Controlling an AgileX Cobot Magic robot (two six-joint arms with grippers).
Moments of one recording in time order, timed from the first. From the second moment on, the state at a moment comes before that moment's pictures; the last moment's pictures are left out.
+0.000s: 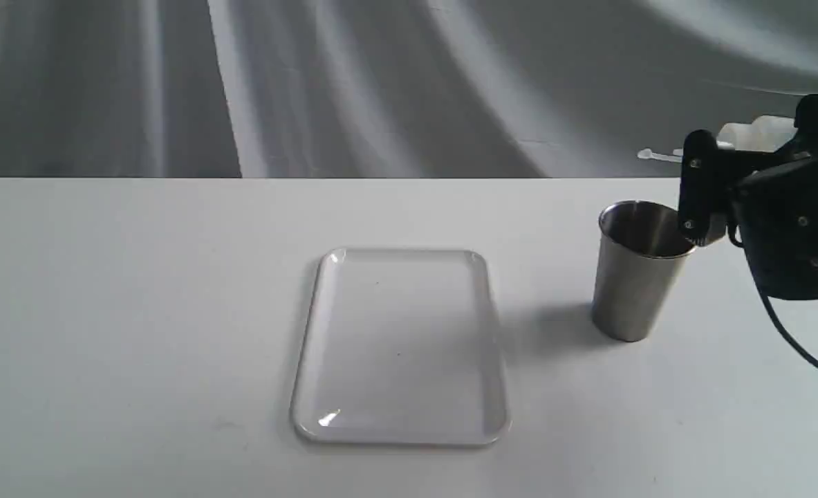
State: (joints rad) left arm -0.06 0.00 0.00 0.03 0.27 0.04; right arm 0.15 1.75 -1.01 -1.71 0.95 0.36
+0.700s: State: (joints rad) left arm -0.06 0.00 0.00 0.03 0.27 0.04; right arm 0.17 1.75 -1.01 -1.71 0.97 0.14
